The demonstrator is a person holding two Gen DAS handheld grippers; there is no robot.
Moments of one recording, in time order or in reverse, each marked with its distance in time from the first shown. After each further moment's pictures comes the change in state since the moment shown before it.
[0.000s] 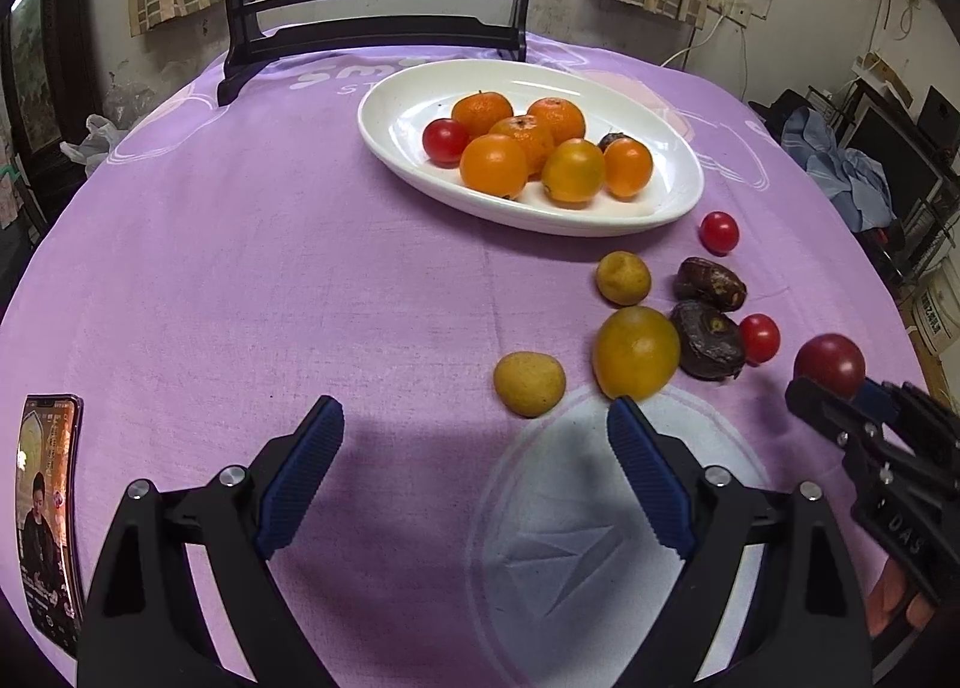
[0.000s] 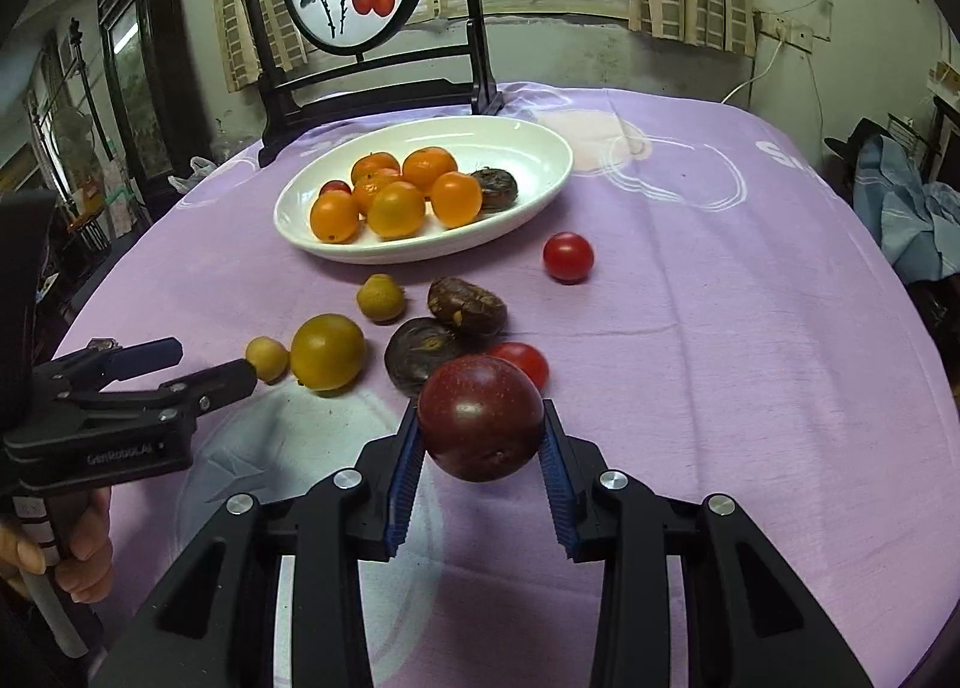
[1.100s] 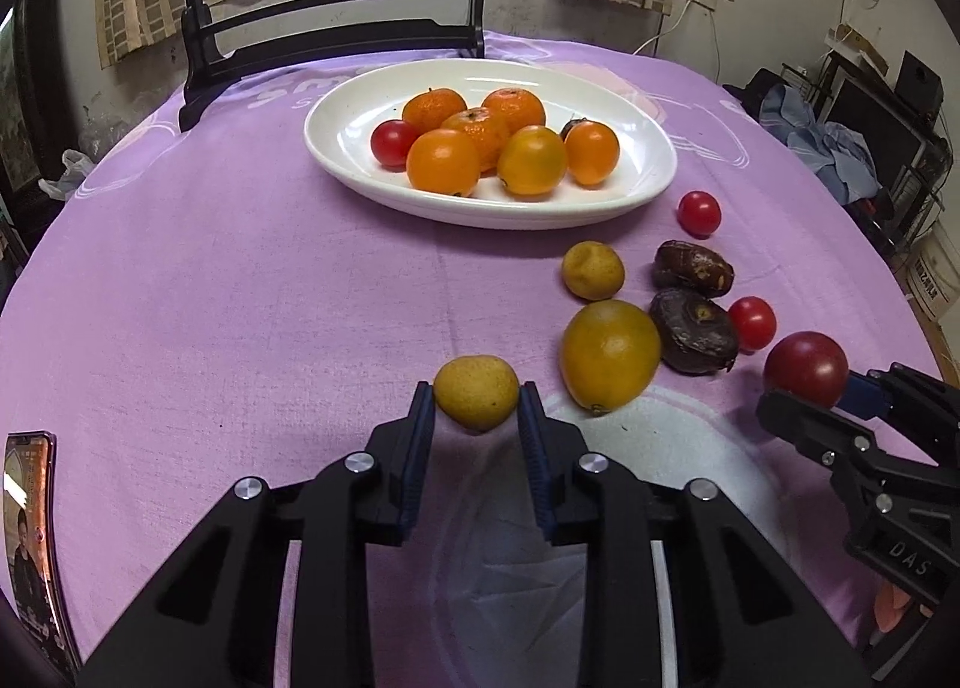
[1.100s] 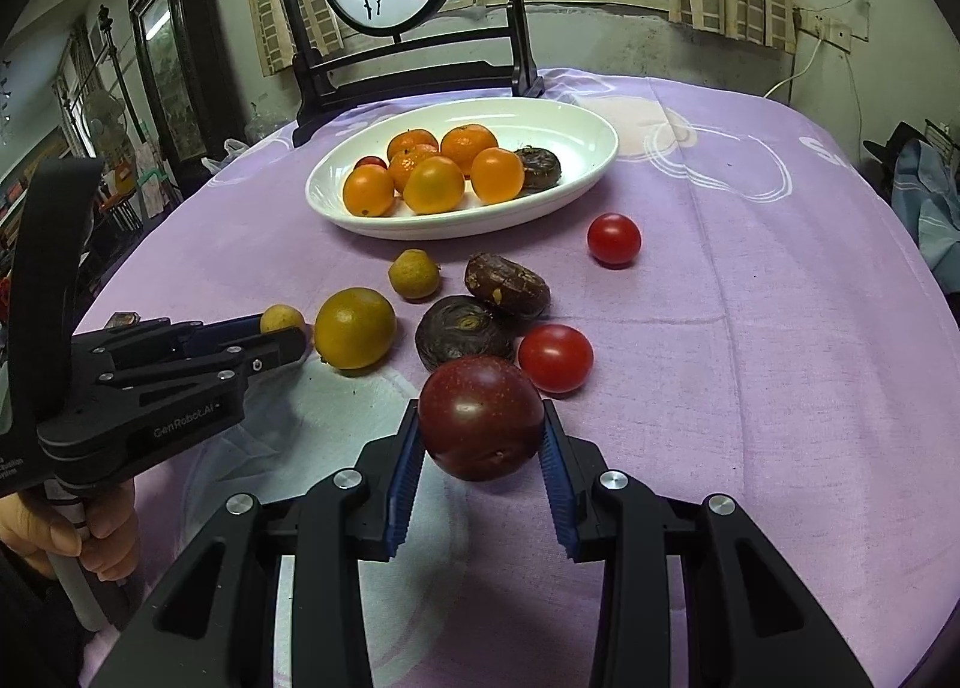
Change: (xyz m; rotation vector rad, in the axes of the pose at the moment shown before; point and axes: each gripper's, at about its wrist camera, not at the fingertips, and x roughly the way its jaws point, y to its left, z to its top) left arm 0.014 -0.019 -0.002 0.091 -0.030 -0.023; right arm 0.011 0.004 -0.003 -0.044 0.022 0.082
